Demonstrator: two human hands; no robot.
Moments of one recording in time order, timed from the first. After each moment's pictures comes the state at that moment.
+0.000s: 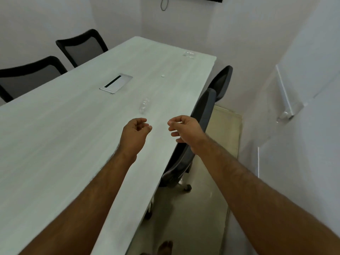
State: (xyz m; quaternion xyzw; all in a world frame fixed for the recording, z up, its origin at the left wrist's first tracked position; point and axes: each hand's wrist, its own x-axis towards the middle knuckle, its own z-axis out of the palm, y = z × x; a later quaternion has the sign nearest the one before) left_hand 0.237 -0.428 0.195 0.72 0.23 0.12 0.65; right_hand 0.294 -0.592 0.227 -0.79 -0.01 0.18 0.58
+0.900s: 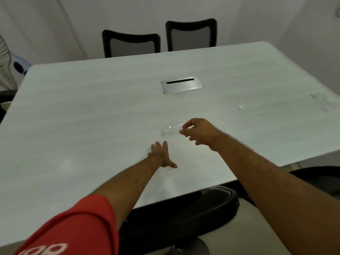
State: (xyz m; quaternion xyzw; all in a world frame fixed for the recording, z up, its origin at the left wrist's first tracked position) left_hand 0.603 -0.443 0.025 0.79 0.52 -0.21 0.25; right_hand 0.748 -0.511 0.165 -0.76 -0.40 0.43 0.28
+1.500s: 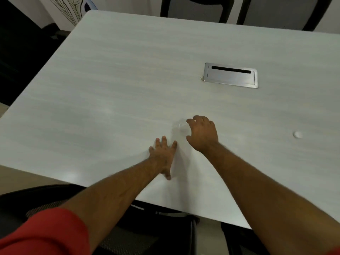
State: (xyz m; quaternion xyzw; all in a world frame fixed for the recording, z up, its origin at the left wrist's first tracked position) left_hand 0.648 -0.437 -0.010 0.73 0.58 -0.29 0.24; right_hand 0.806 -0.386 0.019 -0.62 -0.77 0.09 -0.03
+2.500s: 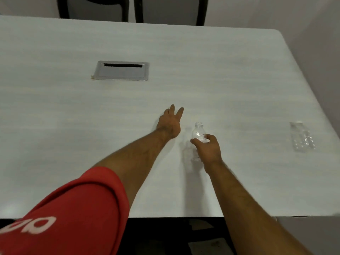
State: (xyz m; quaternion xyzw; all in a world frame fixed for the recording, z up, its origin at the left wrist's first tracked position) left_hand 1.116 -0.381 -0.013 0.81 0.55 -0.05 0.18; right_hand 1.232 -0.510 0.010 -0.79 -0.23 0.43 0.38
